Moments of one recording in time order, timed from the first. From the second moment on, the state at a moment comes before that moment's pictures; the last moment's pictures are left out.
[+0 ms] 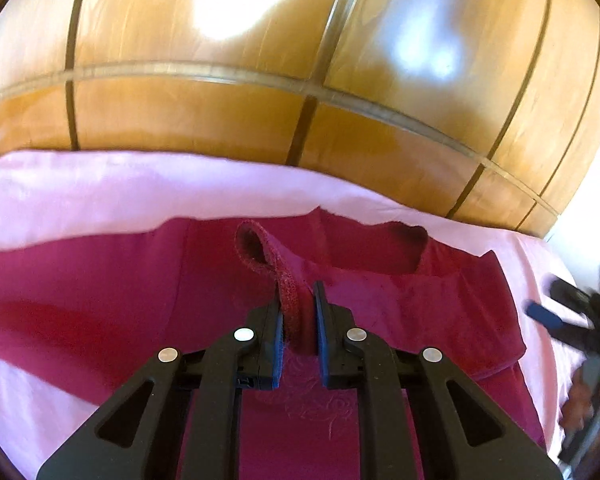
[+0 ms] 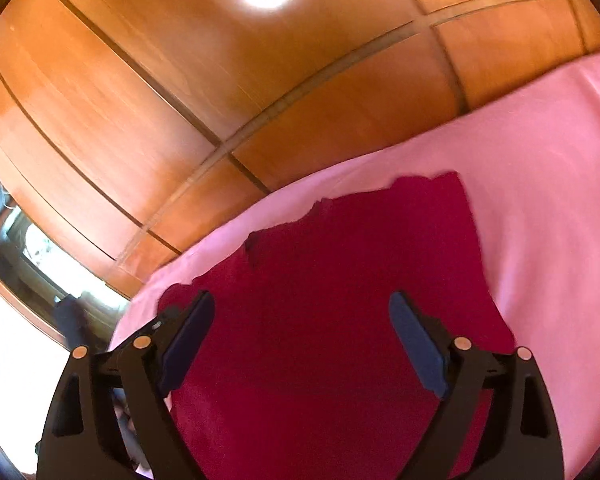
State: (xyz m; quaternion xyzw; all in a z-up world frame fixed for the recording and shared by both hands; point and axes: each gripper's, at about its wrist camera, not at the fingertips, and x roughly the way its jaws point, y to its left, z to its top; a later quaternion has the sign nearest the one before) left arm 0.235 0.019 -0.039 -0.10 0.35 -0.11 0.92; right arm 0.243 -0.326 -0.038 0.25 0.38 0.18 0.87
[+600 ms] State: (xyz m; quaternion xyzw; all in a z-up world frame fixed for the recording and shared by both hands) left arm 0.227 0.053 -0.086 -0.14 0.41 -0.02 0.90; right arm 0.232 -0.312 -0.055 0.13 0.39 0.00 0.91
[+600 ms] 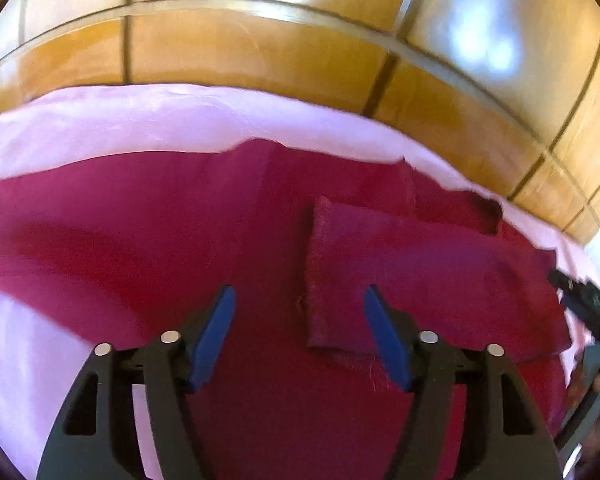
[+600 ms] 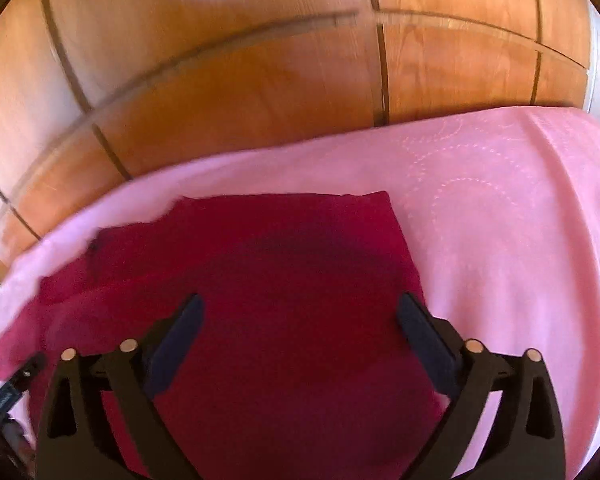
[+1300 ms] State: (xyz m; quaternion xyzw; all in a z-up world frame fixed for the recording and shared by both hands) left arm 0.126 0.283 -0.091 -0.39 0.35 0.16 0.84; right arm 0.121 -0.227 -0.103 0.01 0.42 0.05 0.91
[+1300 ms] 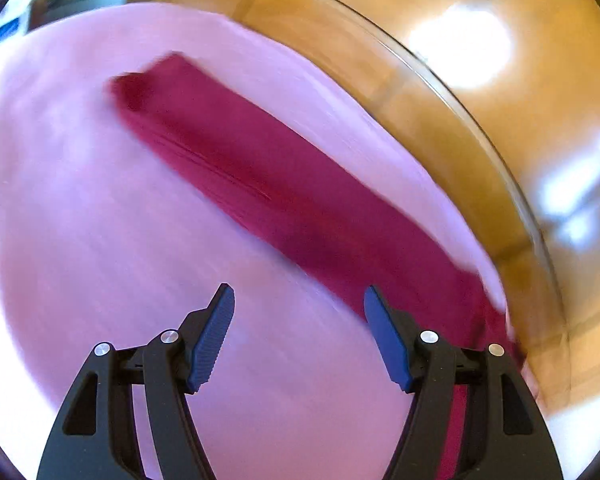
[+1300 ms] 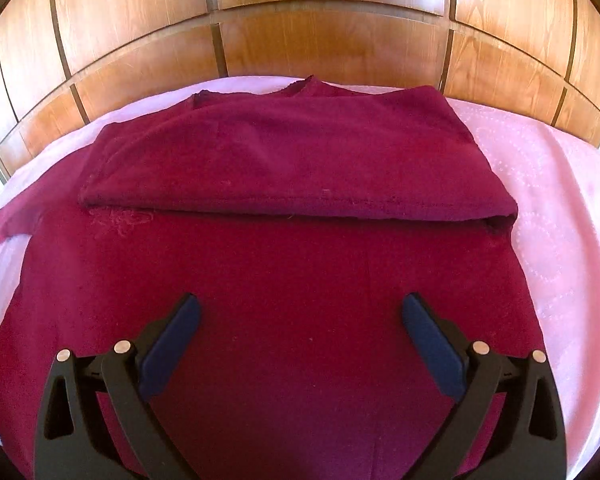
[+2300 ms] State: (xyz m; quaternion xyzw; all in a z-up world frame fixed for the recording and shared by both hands) left arm 0.186 0.167 -0.015 -0.26 0.31 -0.01 0.91; right arm 0.128 -0.223 -0.106 0.01 0.42 0.05 0.91
